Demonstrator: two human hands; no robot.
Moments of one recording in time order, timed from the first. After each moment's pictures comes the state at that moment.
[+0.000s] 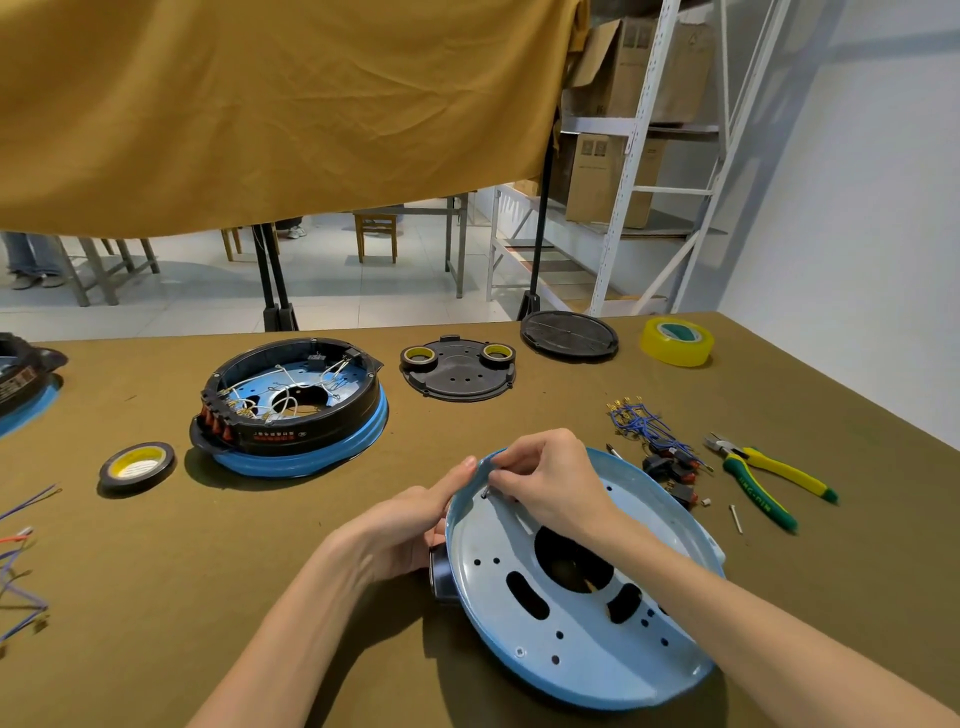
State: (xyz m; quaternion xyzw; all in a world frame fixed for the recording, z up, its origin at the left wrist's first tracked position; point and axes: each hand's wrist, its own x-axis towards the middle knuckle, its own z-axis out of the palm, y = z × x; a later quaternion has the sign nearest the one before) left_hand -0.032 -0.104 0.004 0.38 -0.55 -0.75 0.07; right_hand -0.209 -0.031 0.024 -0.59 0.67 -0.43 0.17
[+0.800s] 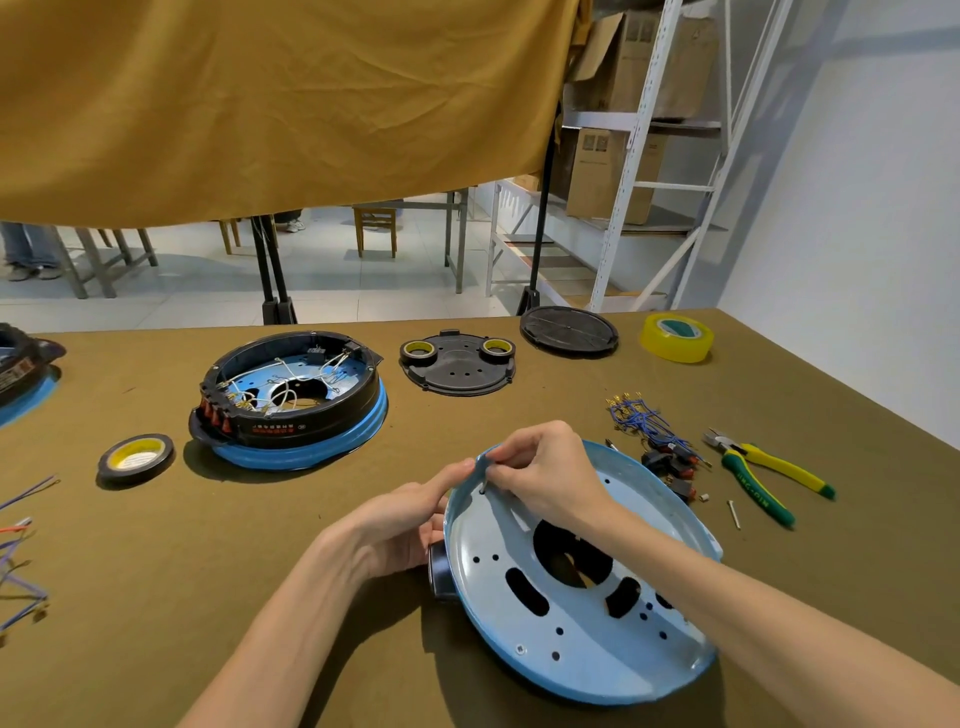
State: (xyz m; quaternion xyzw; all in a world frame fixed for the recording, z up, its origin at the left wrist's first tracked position) left_hand -0.025 -0.101 0.004 0.37 -0.49 -0.78 0.08; right_hand -0.204 -0.033 0.025 -0.58 0.66 -0.43 0.18
